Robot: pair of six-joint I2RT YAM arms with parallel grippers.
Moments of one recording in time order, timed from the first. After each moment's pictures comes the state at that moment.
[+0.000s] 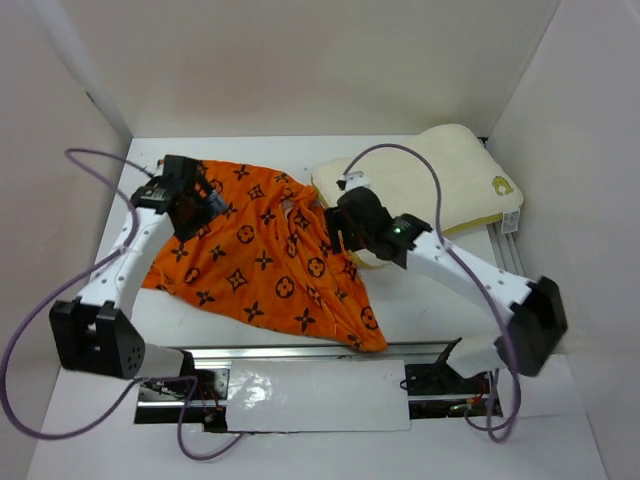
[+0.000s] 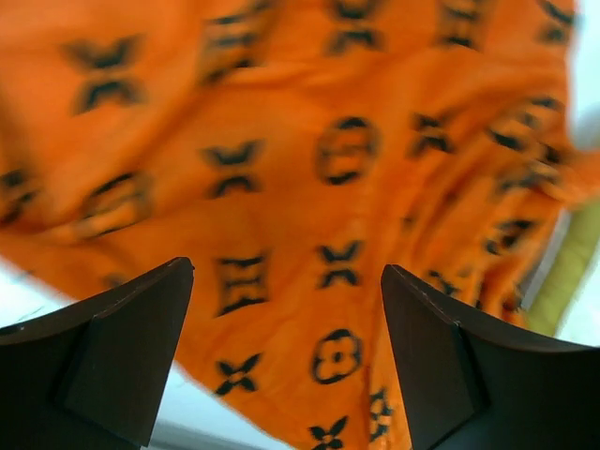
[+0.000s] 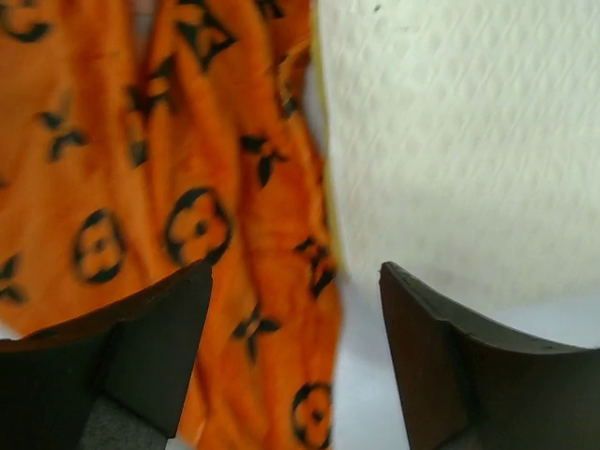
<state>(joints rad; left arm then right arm) -0.07 1.33 1.23 -0.86 -0.18 -0.80 0.80 1.32 1.15 -0.56 0.32 0.36</state>
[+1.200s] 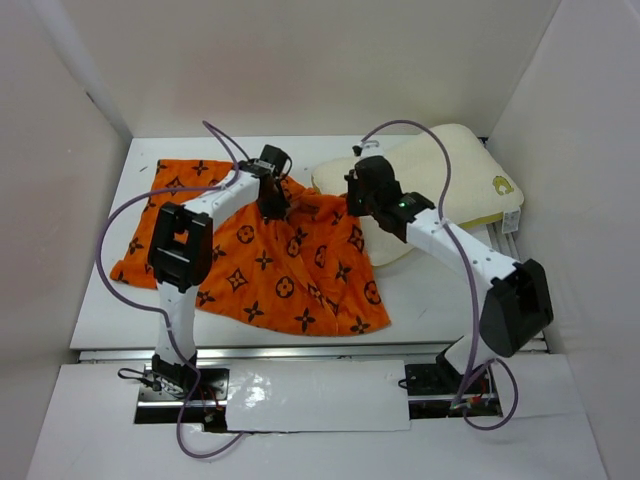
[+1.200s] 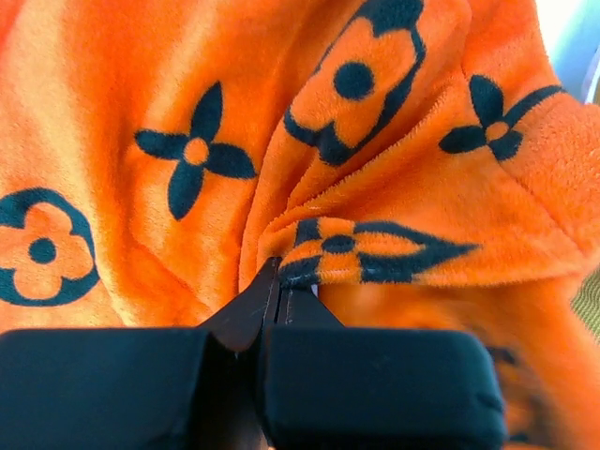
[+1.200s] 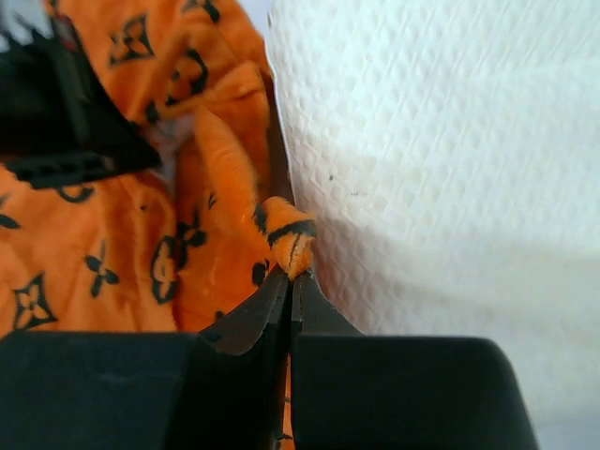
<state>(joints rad) -0.37 2.11 1.72 -0.74 -0.09 -0.71 0.57 1.54 1.25 -0.32 0.20 0.32</state>
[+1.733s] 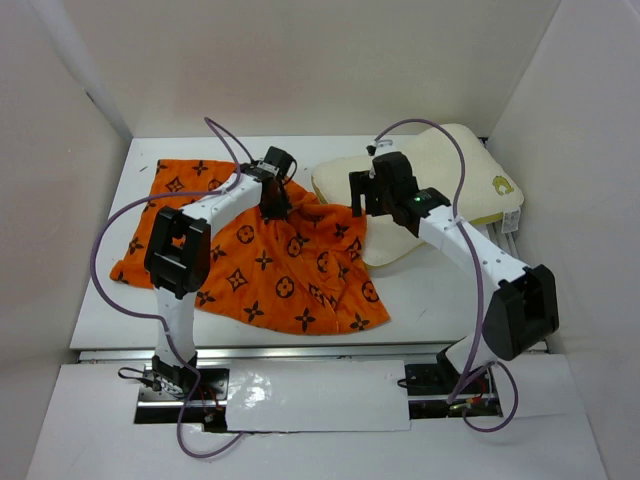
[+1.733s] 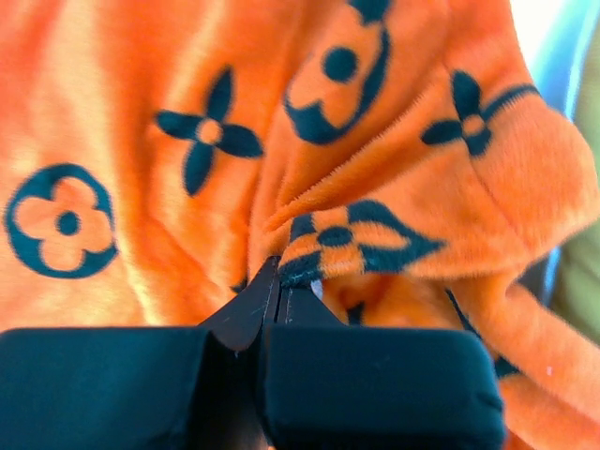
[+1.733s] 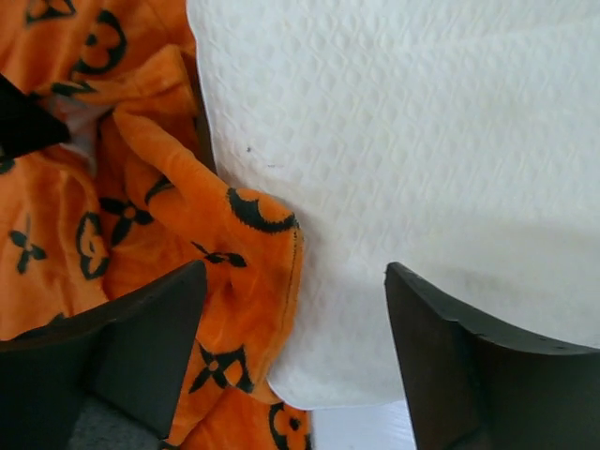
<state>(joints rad) -0.41 2.05 1.68 -0.73 -0.17 -0.72 0.47 1.49 1.25 -0.42 0.15 0.22</state>
